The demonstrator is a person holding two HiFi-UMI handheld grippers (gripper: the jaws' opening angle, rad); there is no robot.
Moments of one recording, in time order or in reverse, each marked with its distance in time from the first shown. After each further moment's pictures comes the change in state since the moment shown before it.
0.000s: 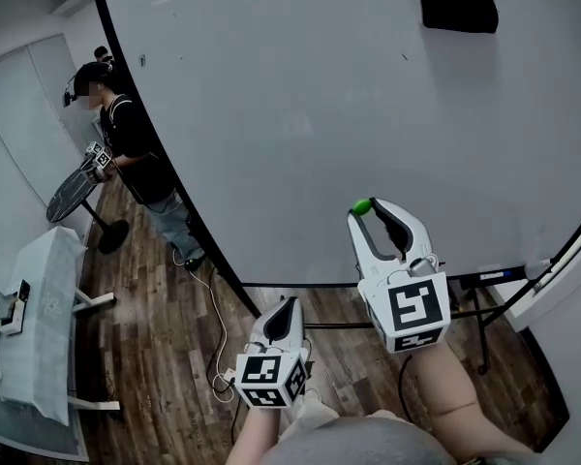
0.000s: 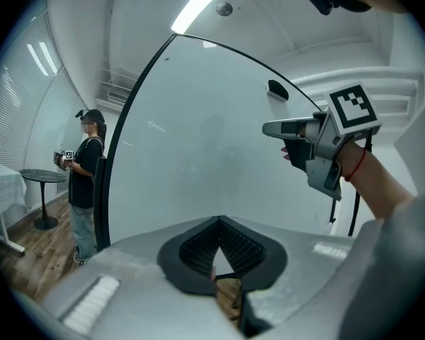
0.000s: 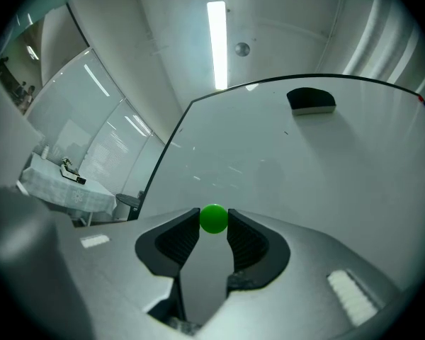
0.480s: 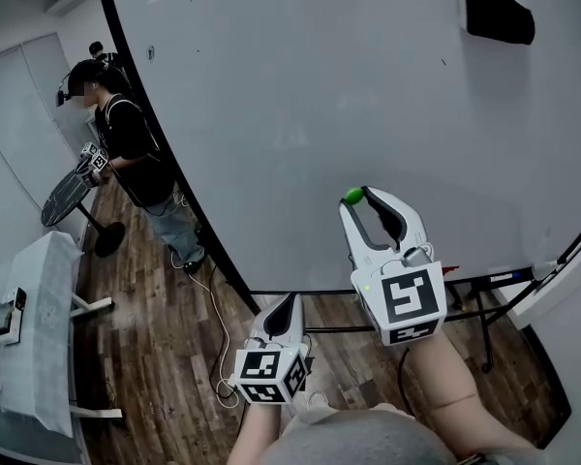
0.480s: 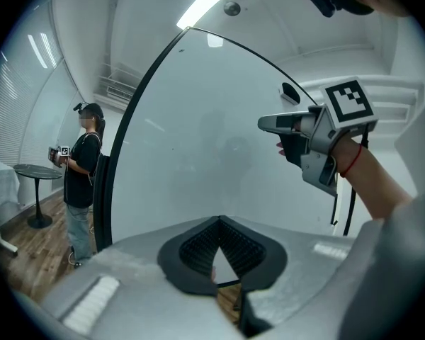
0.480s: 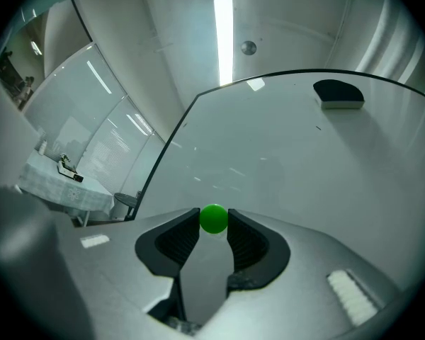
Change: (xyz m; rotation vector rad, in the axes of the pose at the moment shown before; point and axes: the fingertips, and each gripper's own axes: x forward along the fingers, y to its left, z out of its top) left arm 0.022 0.052 0.009 -0.015 -0.002 -0.036; right arm 0.061 0.030 0.009 -0.027 -0.014 0.002
